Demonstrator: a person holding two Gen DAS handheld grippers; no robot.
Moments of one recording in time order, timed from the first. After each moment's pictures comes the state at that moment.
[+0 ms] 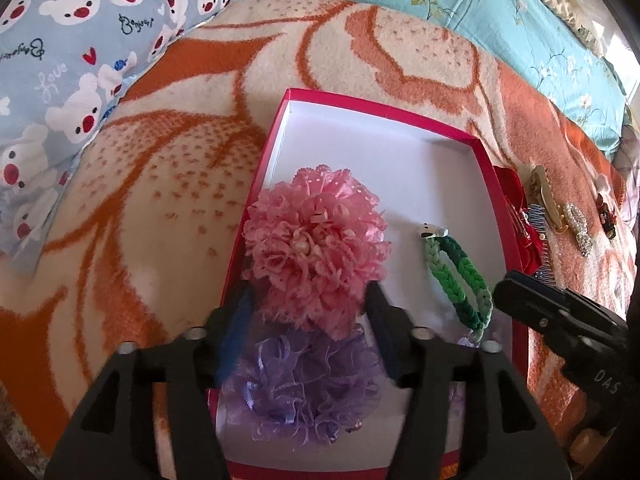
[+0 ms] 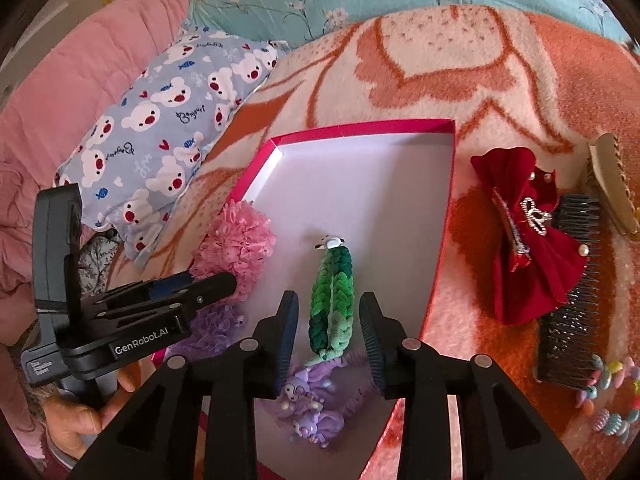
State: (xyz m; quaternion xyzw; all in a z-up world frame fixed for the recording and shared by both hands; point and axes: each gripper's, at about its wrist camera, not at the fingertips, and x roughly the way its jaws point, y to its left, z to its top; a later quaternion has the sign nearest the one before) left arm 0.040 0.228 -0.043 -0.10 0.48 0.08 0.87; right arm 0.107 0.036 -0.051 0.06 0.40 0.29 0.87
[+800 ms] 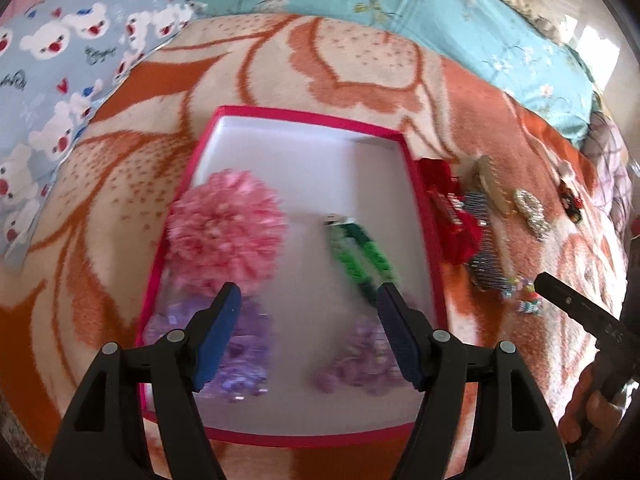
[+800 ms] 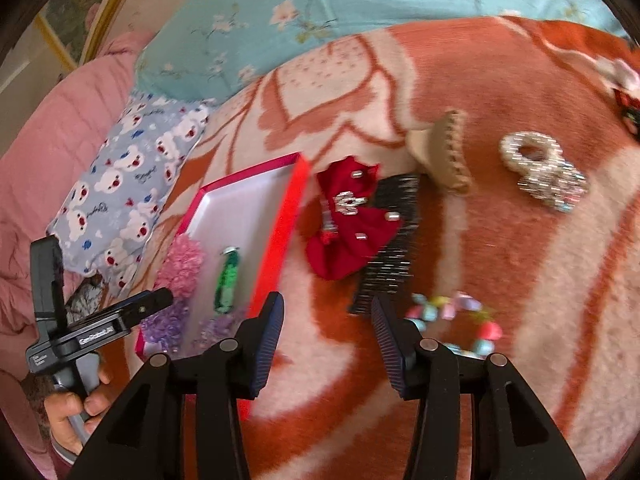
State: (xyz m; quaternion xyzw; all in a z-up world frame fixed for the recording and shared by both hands) left arm 0.025 0.170 -0.017 -0.09 0.46 0.02 0.88; right arm 0.073 -0.102 -0.040 0.13 0.38 0.19 0.90
